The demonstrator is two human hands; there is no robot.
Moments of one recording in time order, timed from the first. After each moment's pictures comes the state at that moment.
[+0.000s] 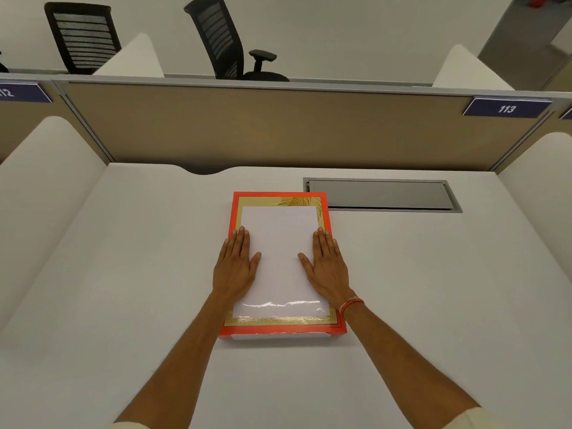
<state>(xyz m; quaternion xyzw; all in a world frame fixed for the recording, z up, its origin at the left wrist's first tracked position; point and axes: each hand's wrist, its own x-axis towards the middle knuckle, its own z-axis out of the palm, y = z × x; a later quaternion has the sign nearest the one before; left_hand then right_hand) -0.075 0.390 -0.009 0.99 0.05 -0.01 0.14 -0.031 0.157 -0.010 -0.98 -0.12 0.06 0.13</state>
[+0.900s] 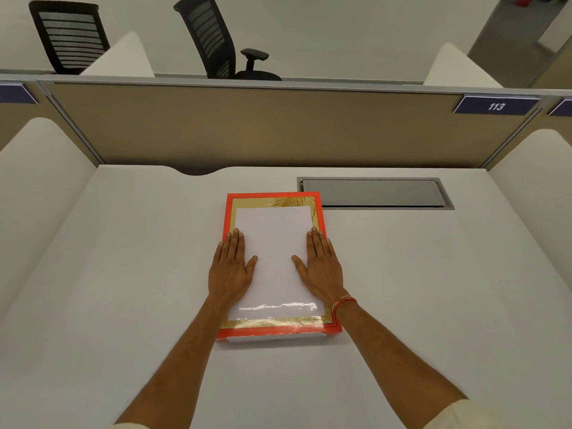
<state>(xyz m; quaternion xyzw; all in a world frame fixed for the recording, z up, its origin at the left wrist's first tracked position) -0.077 0.385 -0.011 0.99 0.05 -0.02 0.10 -0.034 0.158 -0.011 -0.99 -0.12 0.06 0.11</state>
